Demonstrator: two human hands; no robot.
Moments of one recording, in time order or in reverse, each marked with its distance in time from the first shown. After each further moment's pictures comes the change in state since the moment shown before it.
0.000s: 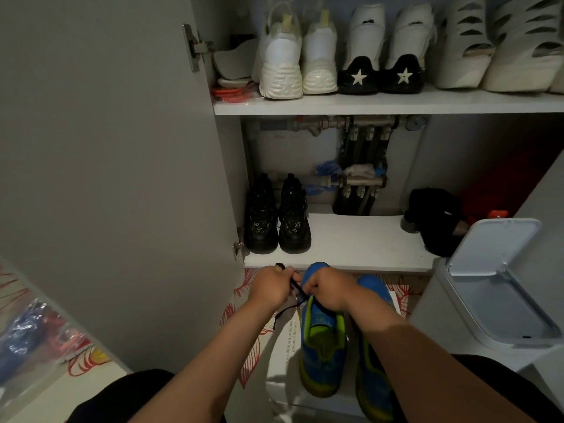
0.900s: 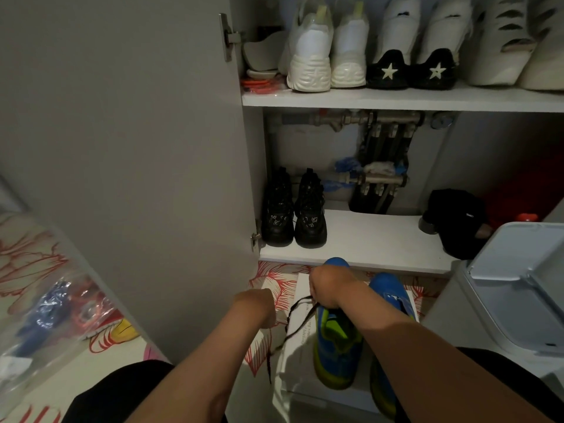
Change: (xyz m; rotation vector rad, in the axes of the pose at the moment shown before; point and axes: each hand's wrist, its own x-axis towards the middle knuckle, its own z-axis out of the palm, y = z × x) left_hand -0.004 -0.045 -0.047 1.265 -0.269 -0.147; right_hand 0.018 -0.037 0.016 -0.471 -0.065 -0.036
